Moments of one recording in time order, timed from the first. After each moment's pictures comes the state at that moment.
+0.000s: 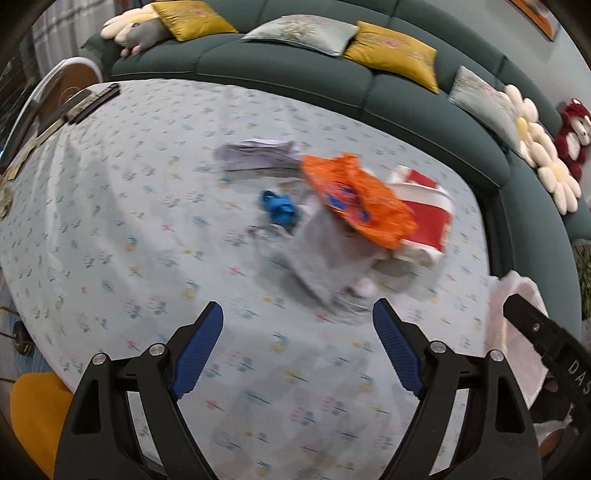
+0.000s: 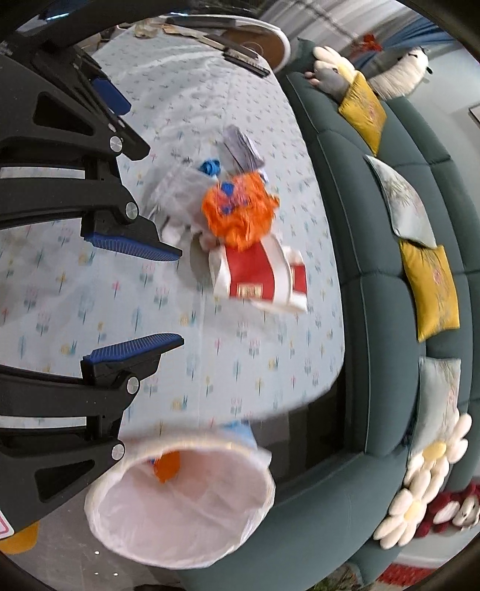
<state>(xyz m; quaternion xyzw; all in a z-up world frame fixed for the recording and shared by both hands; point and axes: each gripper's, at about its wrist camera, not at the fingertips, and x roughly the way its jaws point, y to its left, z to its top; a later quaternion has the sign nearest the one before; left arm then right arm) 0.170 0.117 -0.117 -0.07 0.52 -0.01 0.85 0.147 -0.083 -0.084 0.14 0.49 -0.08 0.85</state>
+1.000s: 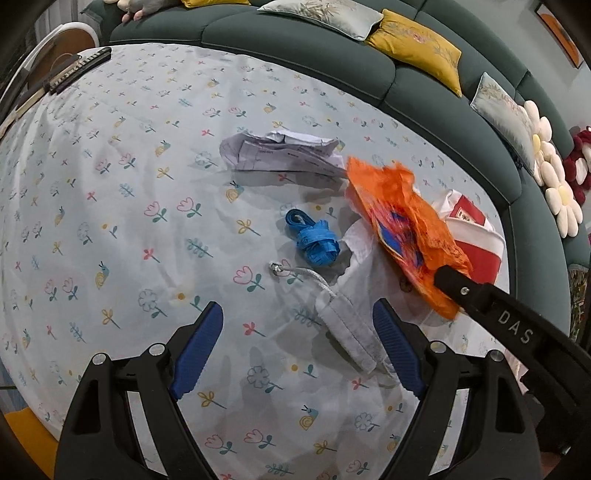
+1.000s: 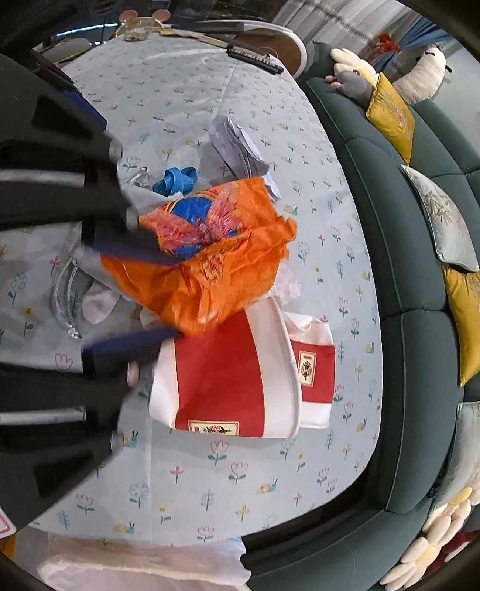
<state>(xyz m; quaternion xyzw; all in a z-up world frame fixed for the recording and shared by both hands) 0.242 0.148 -0.165 -0.12 0.55 -0.03 0.83 0.258 -0.038 -0.160 0.17 0.54 -0.03 0.82</state>
